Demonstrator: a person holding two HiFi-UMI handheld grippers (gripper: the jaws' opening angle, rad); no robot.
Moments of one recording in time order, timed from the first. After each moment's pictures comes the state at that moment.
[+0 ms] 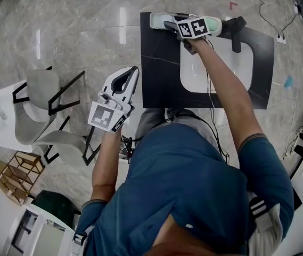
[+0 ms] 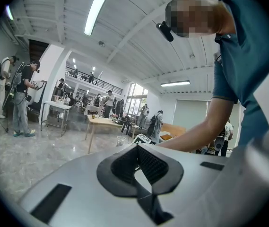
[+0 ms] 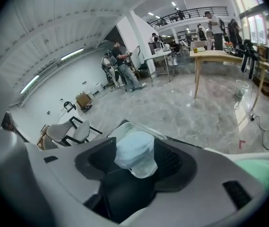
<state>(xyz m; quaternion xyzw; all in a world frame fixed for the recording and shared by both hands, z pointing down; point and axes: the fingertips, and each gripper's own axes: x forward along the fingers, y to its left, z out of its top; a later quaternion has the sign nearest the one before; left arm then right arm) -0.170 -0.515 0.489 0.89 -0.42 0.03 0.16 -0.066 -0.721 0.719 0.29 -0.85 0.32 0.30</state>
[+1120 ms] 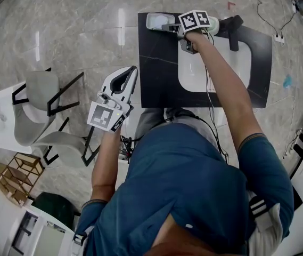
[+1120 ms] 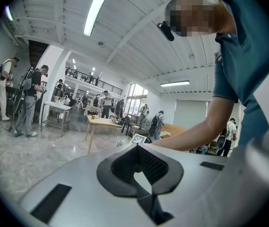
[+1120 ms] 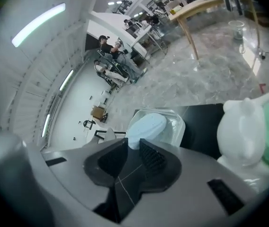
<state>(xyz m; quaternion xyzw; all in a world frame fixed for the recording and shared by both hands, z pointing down) -0.168 -0.513 0.485 0.89 -0.42 0.03 0.15 -0.078 -0.691 0.716 0.21 -0.78 0.54 0.25</state>
